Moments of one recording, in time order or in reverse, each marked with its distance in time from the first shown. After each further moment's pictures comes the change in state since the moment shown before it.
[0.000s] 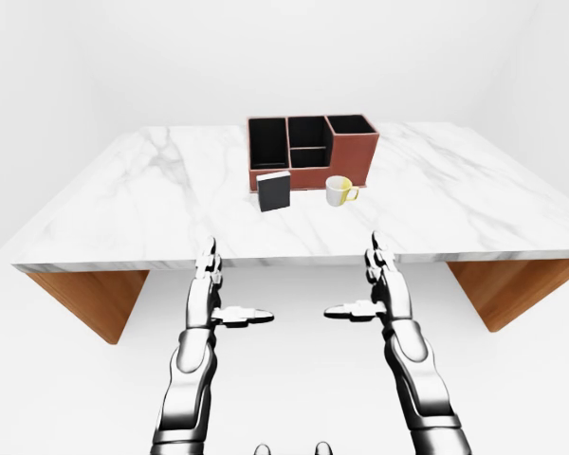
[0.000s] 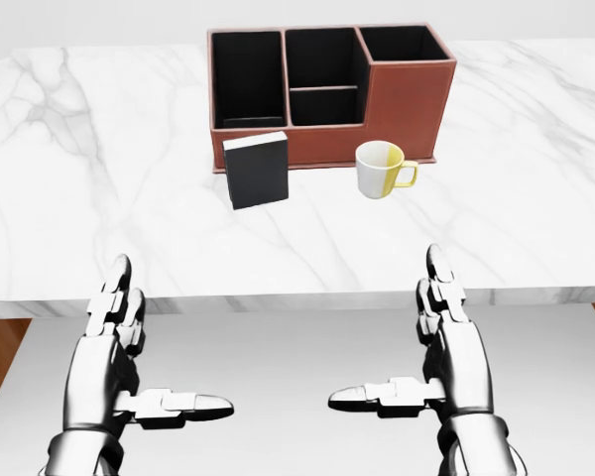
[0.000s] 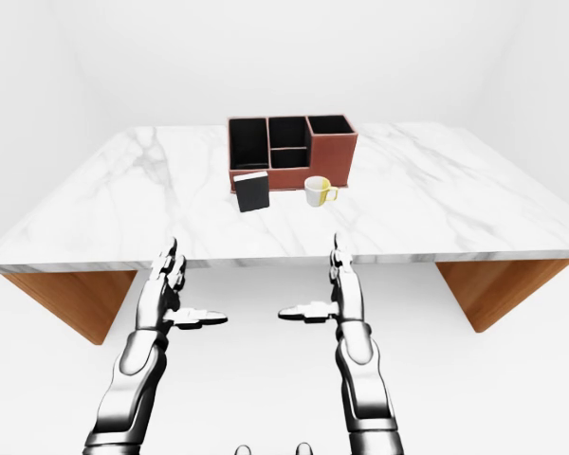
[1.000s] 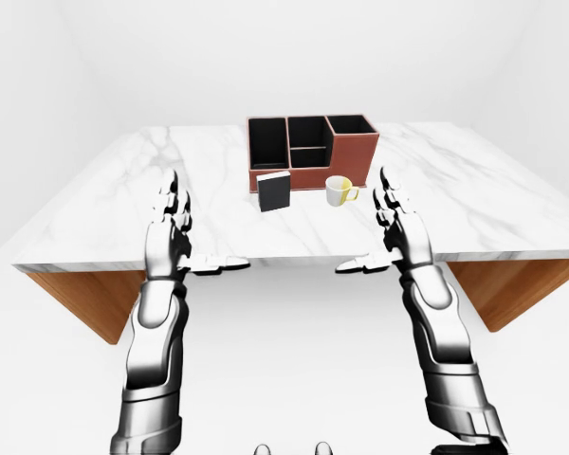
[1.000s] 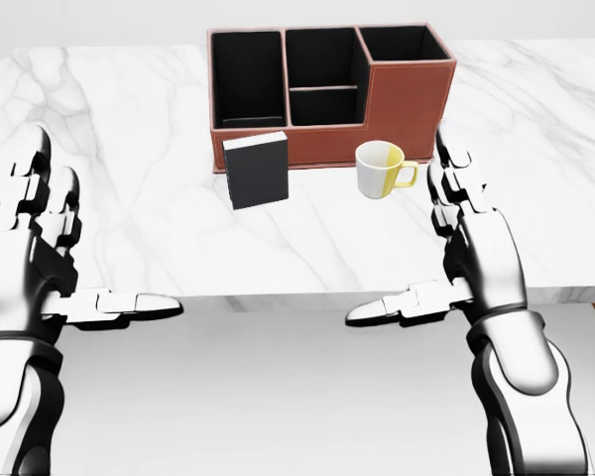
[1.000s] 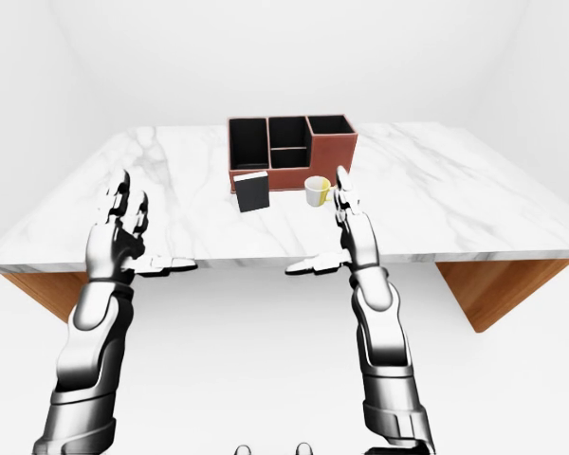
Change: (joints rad) left arm -0.231 0.110 0.129 -0.148 -0.093 0.085 -0.021; right arm -0.271 -0.108 -0.085 -0.074 -0.014 0.082 0.138
